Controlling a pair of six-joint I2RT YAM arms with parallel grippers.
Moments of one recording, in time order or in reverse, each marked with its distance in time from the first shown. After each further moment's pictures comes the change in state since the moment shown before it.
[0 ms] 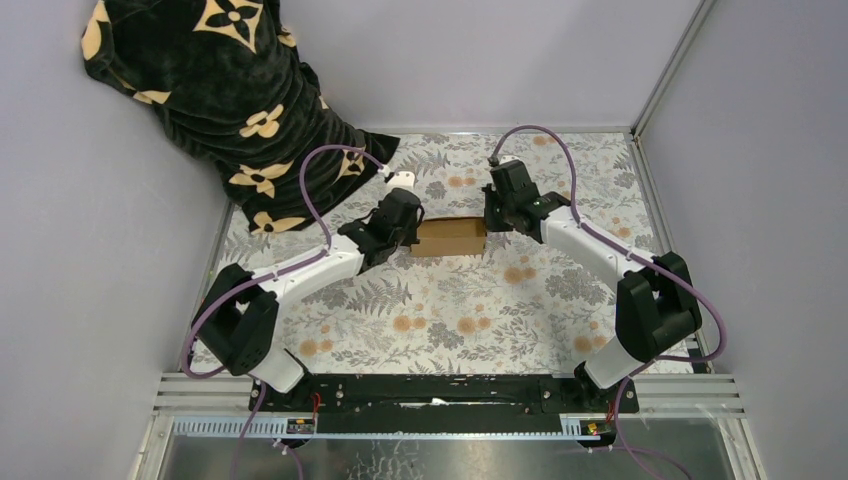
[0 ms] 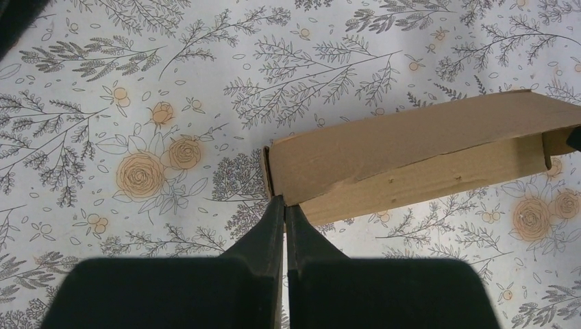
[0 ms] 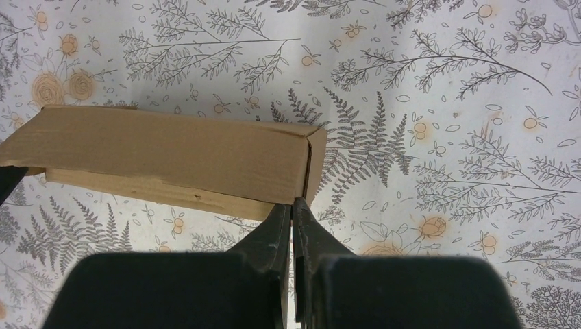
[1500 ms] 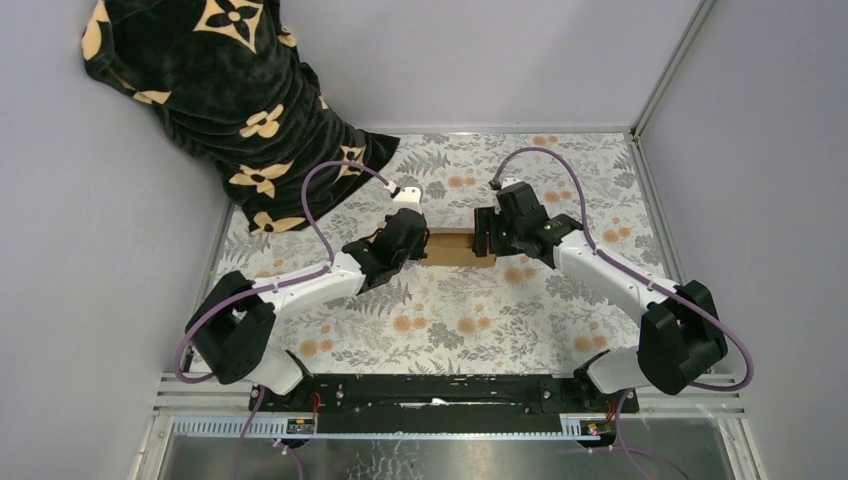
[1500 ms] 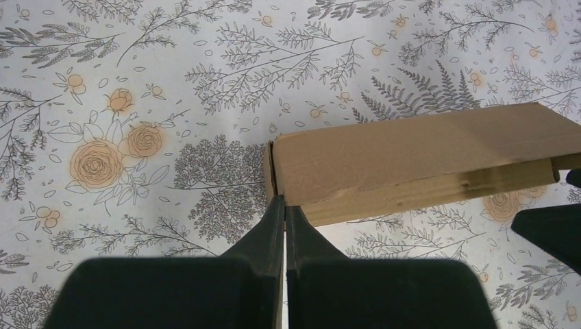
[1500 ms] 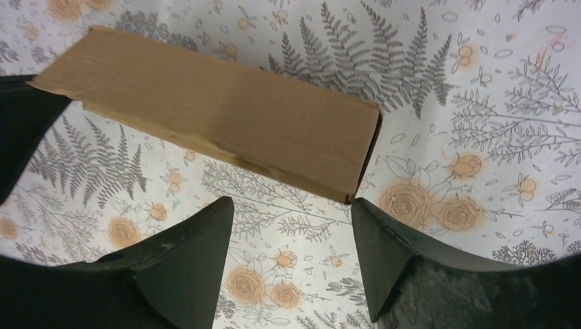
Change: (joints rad) left arm -0.089 -0.050 -0.129 0.146 -0.068 -0.042; right arm 0.047 -0.170 -0.154 -0.028 -0.060 0.004
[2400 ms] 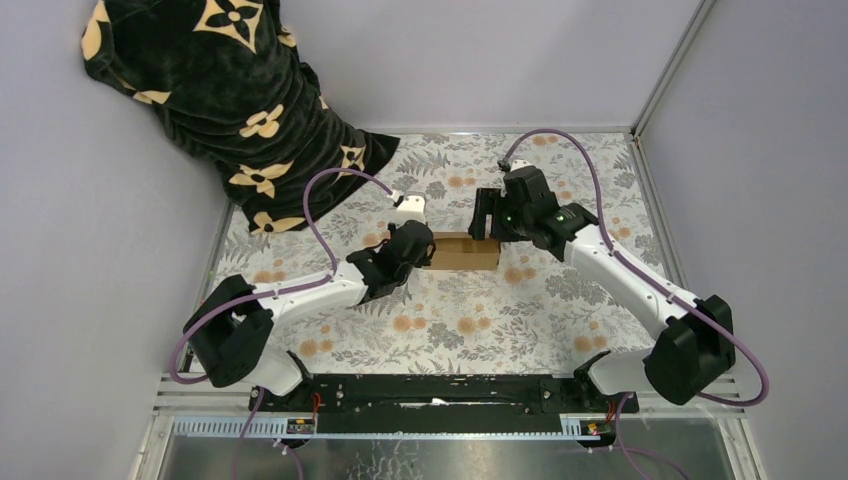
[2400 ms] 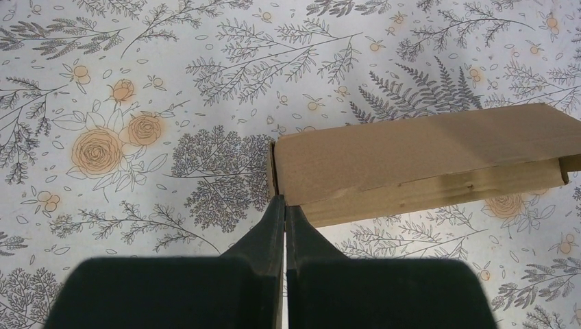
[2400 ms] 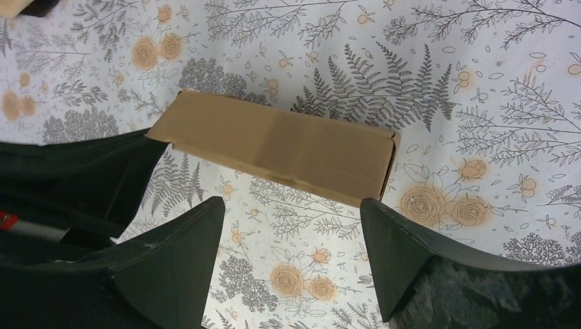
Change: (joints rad) left arm -0.077 -0.019 -0.037 0.024 -0.106 -0.024; right arm -0.001 -0.078 0.098 -0.087 -0.008 0.086
